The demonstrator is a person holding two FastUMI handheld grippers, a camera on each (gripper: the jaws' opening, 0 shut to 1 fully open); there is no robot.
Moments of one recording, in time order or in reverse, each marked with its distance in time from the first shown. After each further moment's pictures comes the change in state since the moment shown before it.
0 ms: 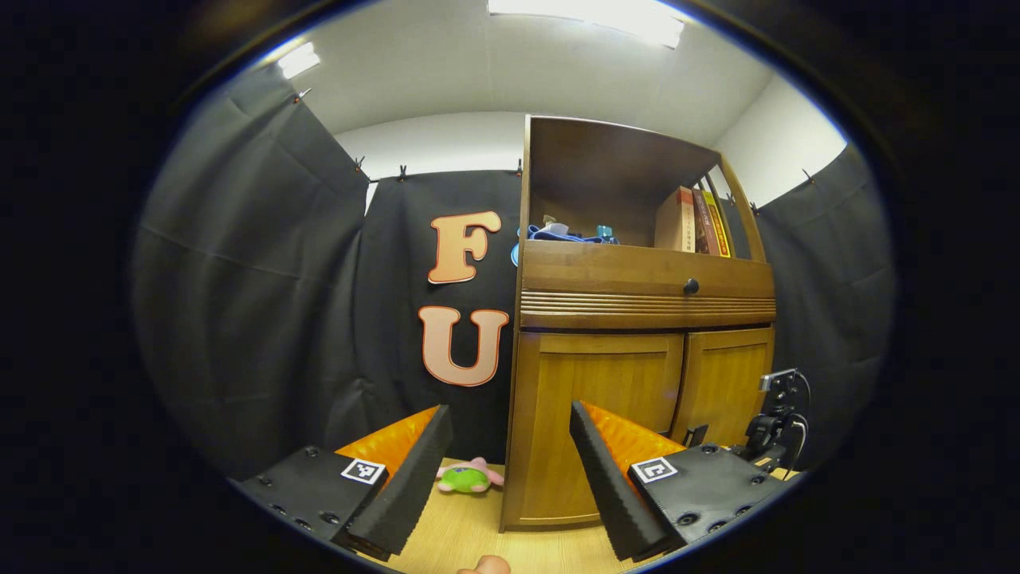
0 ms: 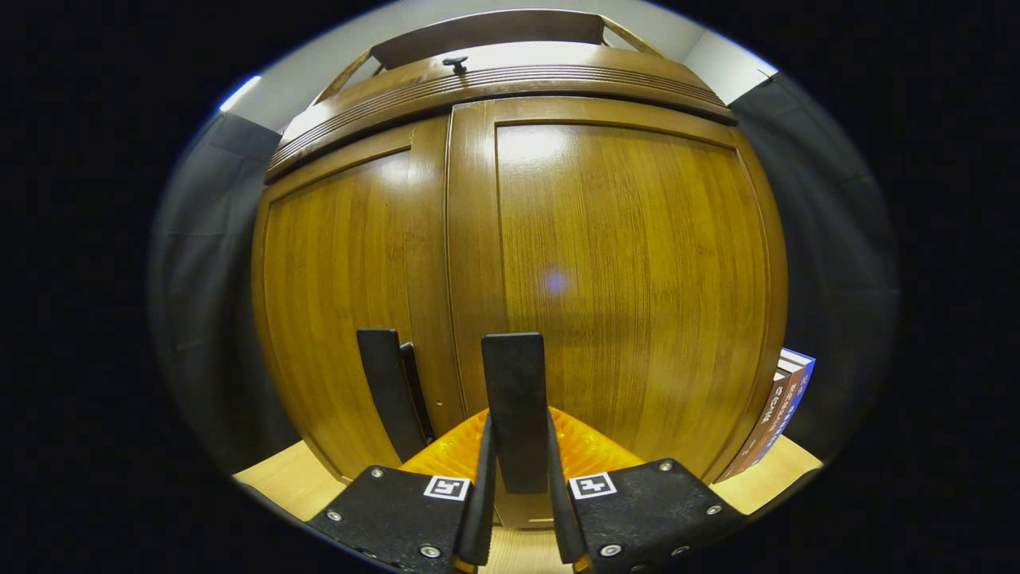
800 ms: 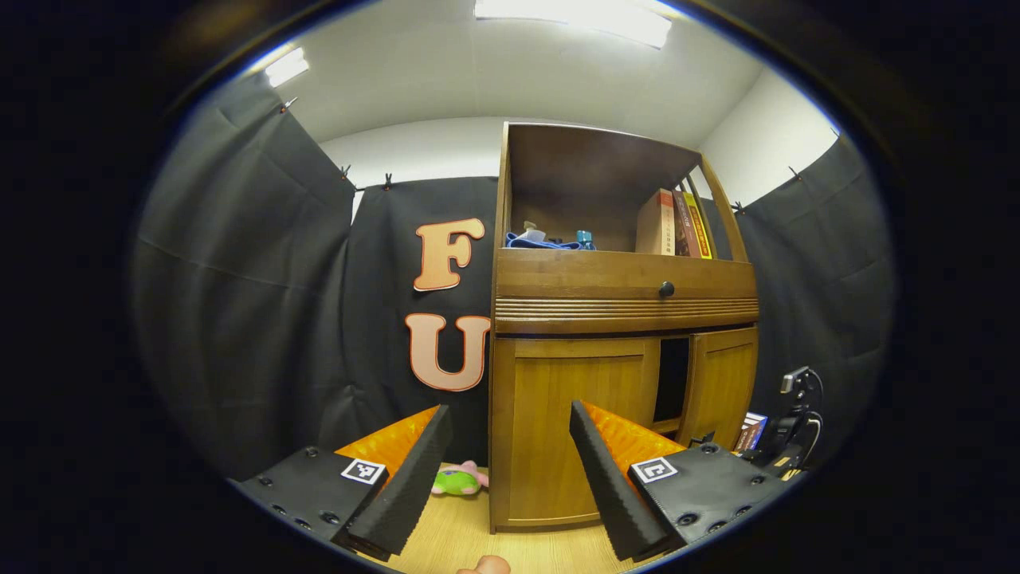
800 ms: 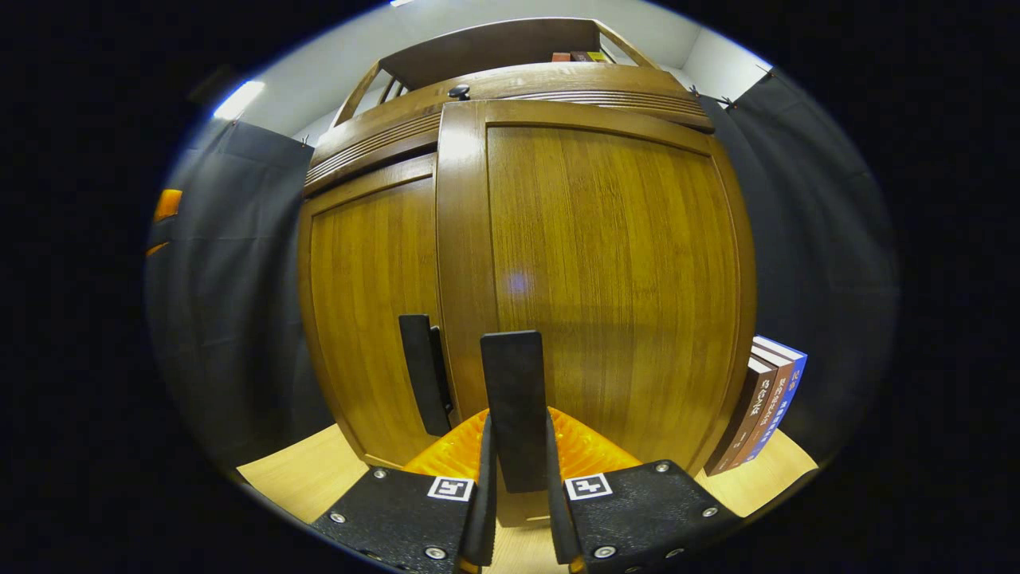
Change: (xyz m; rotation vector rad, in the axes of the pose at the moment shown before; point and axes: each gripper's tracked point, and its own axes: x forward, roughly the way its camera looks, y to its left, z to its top) left arm -0.013 -0.026 0.008 0.022 -0.017 -0.040; right arm -0.062 -0.010 0.001 0.005 0.007 0.090
